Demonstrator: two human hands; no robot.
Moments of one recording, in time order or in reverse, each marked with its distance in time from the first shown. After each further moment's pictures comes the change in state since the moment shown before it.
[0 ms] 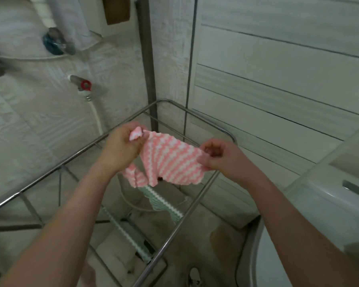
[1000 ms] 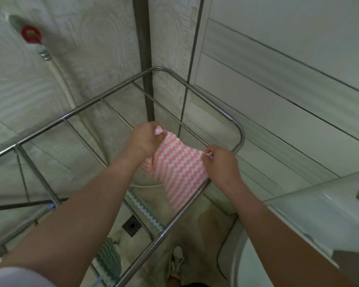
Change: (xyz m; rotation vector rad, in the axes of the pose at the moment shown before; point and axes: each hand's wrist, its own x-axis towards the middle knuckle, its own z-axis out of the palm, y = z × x) left_hand 0.086 -0.088 0.145 0.337 -0.114 -0.277; right_hand 0.086 0.120 -0.010 -0.719 0.182 0.172
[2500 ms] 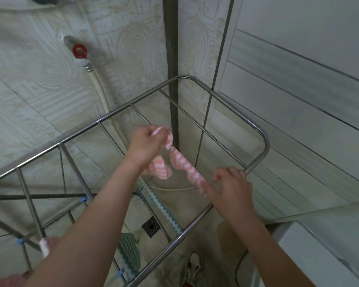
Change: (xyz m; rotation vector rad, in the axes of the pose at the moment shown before) left_hand -0.052 0.007 -0.062 -0.517 0.108 -0.213; right_hand -0.054 -0.023 0.010 -0.065 -0.009 -0.111
